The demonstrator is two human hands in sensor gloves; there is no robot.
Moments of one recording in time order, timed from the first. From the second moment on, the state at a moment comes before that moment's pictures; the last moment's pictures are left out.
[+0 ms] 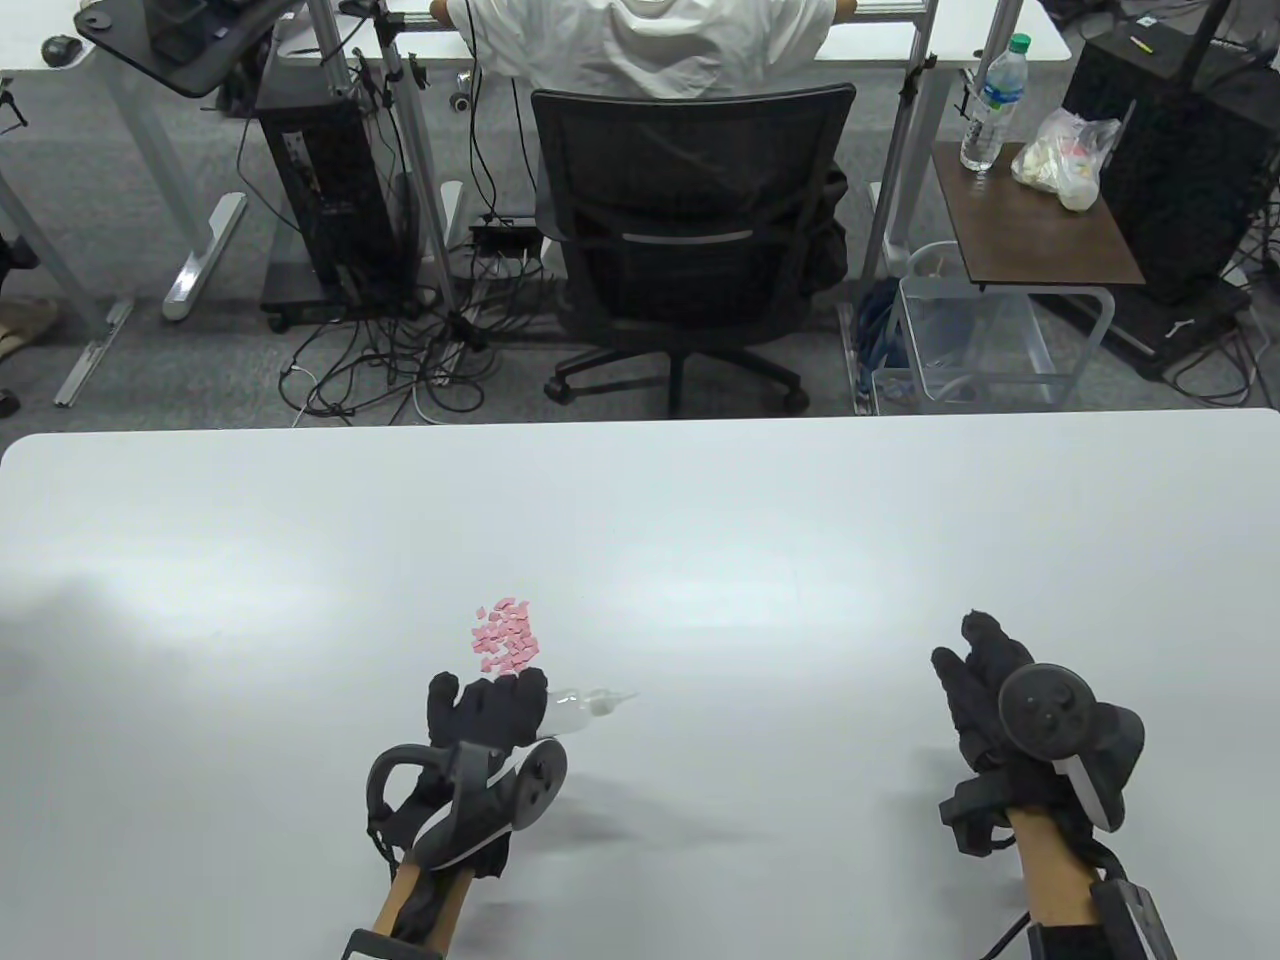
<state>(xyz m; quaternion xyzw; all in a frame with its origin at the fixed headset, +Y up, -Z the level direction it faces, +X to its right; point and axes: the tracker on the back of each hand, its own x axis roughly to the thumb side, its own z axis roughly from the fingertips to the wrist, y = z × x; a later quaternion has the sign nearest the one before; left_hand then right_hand) -0.171 -0.706 -0.288 0.11 -0.09 -0.09 0.99 0.292 -0.710 -0.301 -0.09 -0.13 0.95 0.26</state>
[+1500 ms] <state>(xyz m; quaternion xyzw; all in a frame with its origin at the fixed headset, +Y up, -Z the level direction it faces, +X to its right) -0.272 -0.735 -0.373 0.05 -0.06 -0.43 0.90 0.326 -0.702 -0.293 -0.12 -0.16 0.92 0.33</state>
